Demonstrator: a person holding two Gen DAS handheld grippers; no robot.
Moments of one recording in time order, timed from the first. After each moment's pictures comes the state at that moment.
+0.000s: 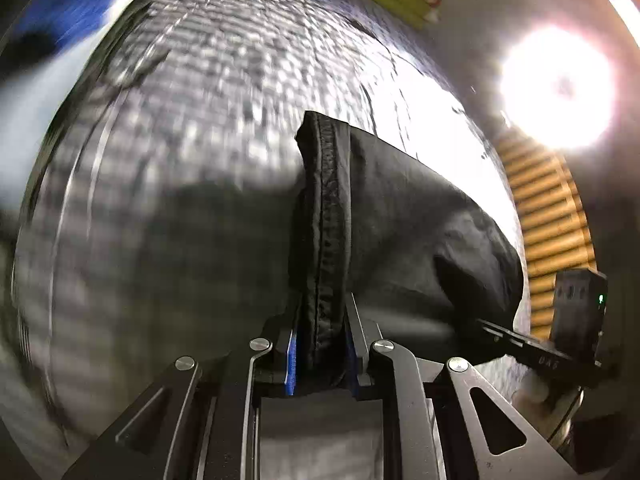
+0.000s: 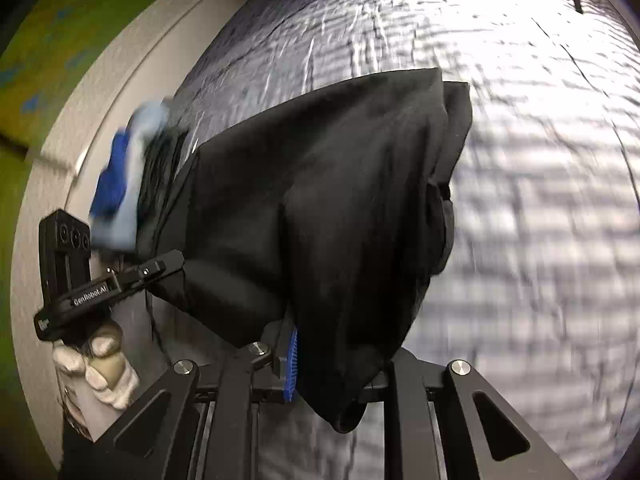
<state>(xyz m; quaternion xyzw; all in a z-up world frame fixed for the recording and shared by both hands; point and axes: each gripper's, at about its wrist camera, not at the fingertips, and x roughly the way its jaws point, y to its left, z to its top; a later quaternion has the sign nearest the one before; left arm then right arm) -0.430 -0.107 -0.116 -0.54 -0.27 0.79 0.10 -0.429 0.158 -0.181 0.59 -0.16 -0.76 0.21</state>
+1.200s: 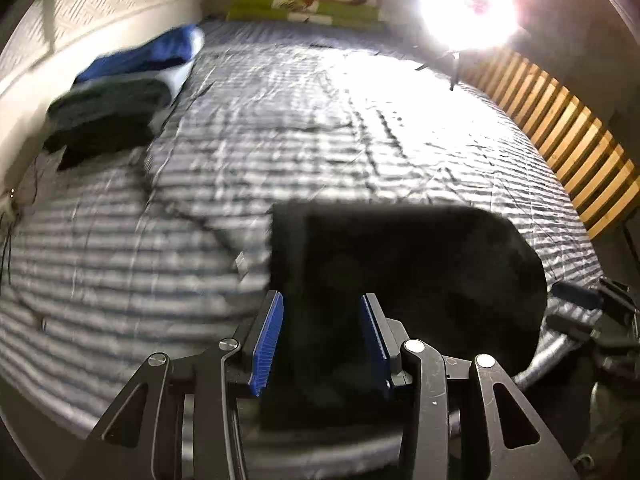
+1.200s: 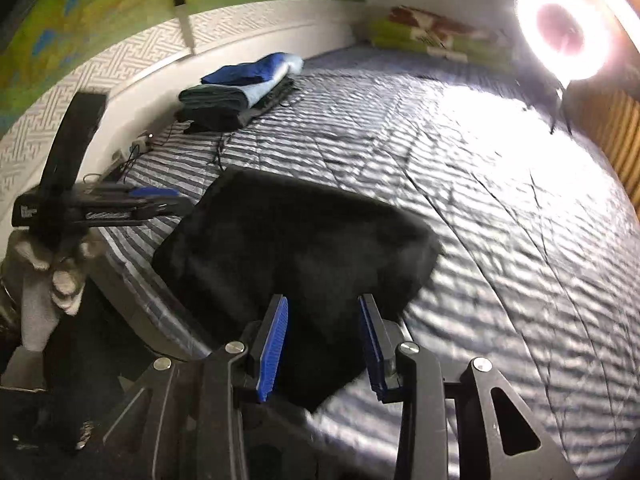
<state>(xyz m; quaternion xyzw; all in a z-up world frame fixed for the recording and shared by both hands) -0.195 -0.019 -0.071 -0.47 -0.07 0.88 0.03 -0.129 0.145 -0.130 0.43 0.07 -0.87 0.25</state>
